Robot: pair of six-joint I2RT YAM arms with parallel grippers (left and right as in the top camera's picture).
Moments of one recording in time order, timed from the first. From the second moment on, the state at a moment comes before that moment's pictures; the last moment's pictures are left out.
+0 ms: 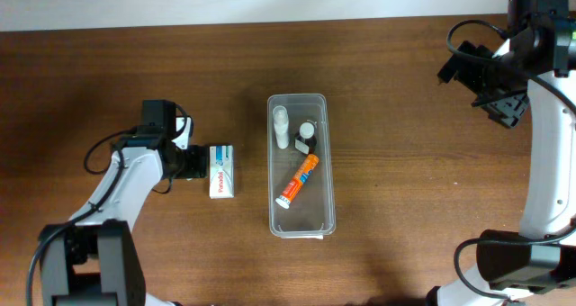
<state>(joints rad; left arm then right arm) 0.00 1.69 1.03 -0.64 0.02 0.02 -0.14 1.78 2.14 -1.60 -0.07 0.57</state>
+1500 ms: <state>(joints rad) -0.17 1.59 1.56 -1.10 0.16 0.00 -0.14 1.78 2.14 -1.60 -0.07 0.57</state>
